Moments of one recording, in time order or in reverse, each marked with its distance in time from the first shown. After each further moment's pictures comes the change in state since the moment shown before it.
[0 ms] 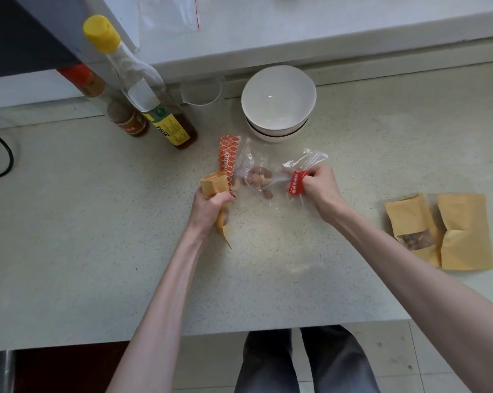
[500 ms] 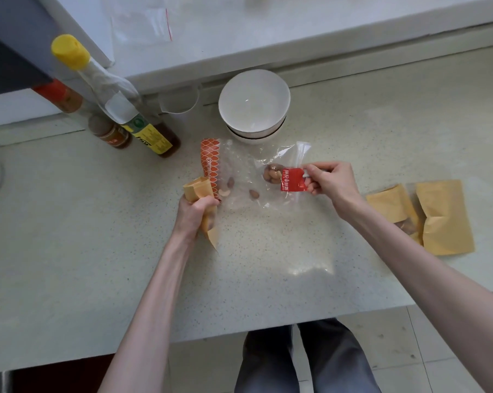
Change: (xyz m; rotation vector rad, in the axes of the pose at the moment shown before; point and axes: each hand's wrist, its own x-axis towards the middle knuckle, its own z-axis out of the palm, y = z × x) left_hand -0.004 0.007 0.003 0.006 0.032 -0.045; right_hand -0.010 0.003 -0.055 0.183 0.054 -0.008
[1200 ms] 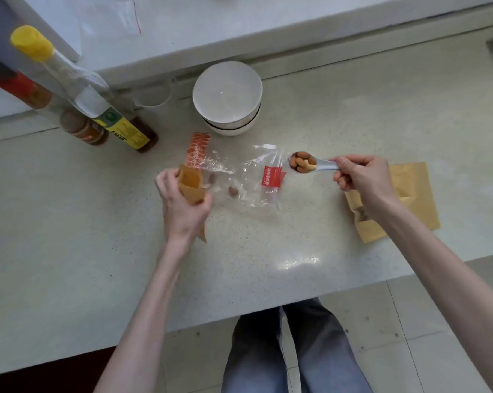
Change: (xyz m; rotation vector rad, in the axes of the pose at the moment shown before) left_hand -0.032 0.006 0.030 0.557 0.227 0.432; right_hand -0.042 -0.006 -0.081 -0.014 0.147 -0.052
